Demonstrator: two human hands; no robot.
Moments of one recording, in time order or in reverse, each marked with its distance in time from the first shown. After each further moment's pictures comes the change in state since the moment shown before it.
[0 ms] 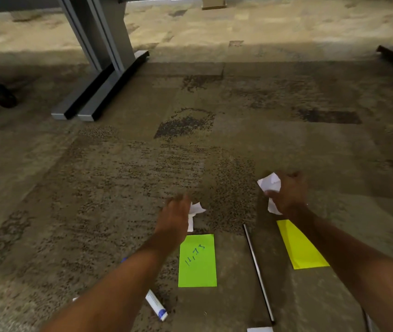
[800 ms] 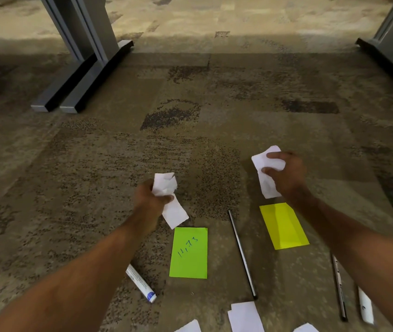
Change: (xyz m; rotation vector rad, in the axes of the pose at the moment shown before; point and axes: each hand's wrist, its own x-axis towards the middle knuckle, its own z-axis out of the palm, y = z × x) left_hand 0.007 -0.004 -0.015 -0.975 0.144 -0.476; right_hand -0.015 0.003 -0.041 0.419 0.224 -0.035
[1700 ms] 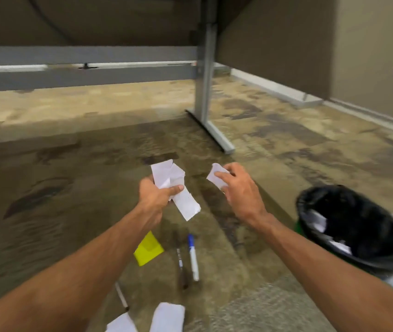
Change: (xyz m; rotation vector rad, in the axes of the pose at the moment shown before) left_hand -0.240 0.230 0.179 -0.374 -0.589 0.182; right_hand -0.132 -0.050 -0.318 -0.643 0.263 -0.235
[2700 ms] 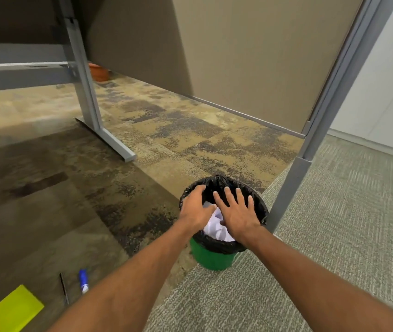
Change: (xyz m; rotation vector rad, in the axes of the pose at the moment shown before) left_hand -0.092 -0.066 0.304 0.753 -0.714 0.285; right_hand -0.127 0.215 -0.089 -0.564 -0.562 0.532
